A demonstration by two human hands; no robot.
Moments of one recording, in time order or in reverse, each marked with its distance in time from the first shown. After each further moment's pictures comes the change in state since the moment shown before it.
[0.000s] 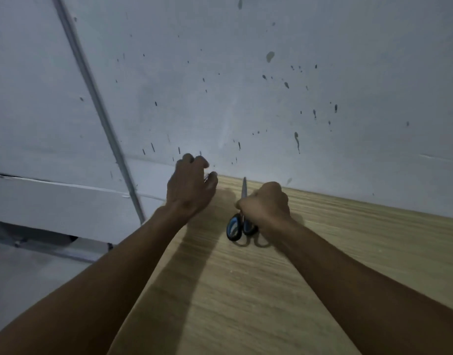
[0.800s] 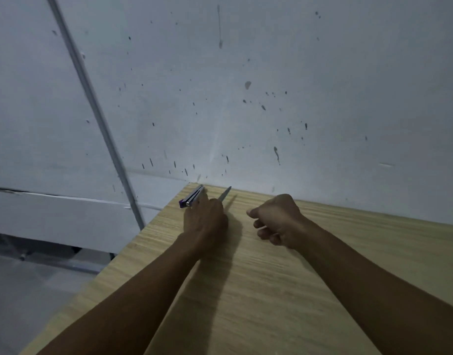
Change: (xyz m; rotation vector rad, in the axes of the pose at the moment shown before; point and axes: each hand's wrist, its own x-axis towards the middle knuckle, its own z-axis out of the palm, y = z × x) left_hand -0.045 0.062 -0.004 0.313 -0.446 -0.132; right_hand -0.020 0.013 -0.066 0.248 -0.213 0.154
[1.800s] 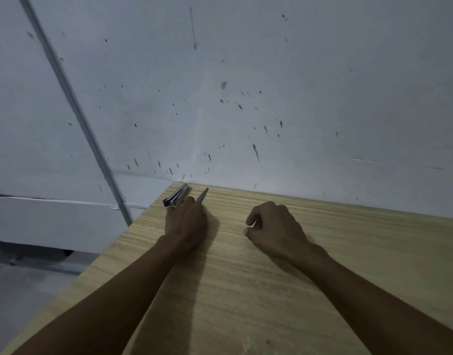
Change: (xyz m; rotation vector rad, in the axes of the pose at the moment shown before) left_hand 0.002 -0.006 0.017 0.109 0.090 0.091; right_hand -0.020 0.043 -0.035 -0.635 0.092 -0.425
